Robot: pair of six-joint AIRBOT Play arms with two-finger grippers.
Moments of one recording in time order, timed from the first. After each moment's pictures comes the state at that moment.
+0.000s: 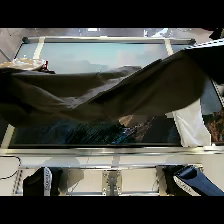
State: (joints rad) left arm 0.57 -0.43 1.22 0.62 -1.26 -1.25; right arm 0.40 -0.83 1.88 -1.28 1.33 1.45
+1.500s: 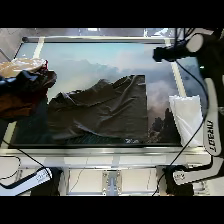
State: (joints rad) left arm 0.52 -1.18 1.15 0.88 -0.90 -1.24; right arm 0.05 -1.52 1.93 -1.43 1.23 1.47
